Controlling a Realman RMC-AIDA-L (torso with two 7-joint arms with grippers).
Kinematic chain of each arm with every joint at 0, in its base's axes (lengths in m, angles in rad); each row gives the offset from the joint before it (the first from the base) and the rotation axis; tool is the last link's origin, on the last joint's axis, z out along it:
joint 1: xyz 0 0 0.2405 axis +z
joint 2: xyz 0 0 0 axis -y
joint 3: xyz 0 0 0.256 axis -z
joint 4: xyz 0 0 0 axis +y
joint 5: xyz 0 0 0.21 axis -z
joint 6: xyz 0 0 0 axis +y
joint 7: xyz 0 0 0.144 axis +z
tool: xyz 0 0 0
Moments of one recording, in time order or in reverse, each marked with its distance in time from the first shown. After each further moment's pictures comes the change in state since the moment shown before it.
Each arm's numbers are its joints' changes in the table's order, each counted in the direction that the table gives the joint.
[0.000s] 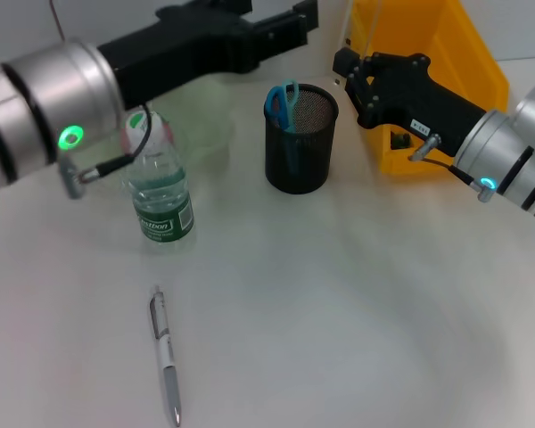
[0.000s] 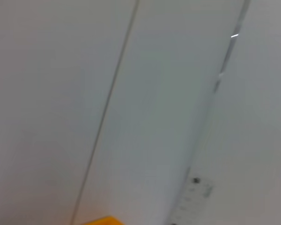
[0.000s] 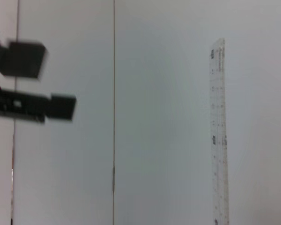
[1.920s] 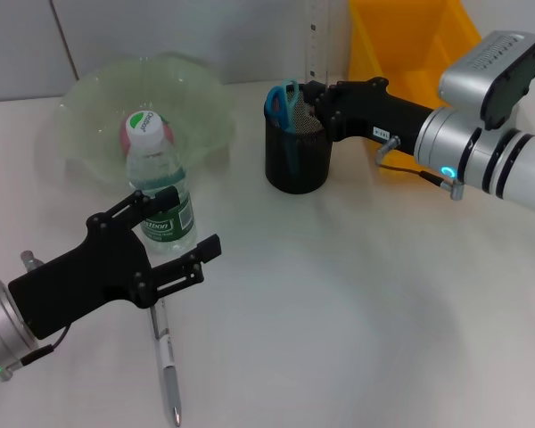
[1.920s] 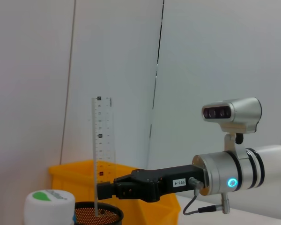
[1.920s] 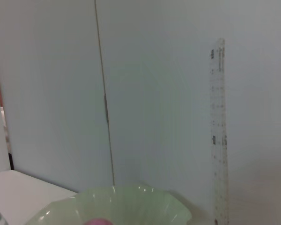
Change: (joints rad) left arm 0.002 -0.008 0.257 -0.951 0.536 0.672 1.240; right arm 0.080 -0.008 0.196 -0.037 -0.001 0.293 0.228
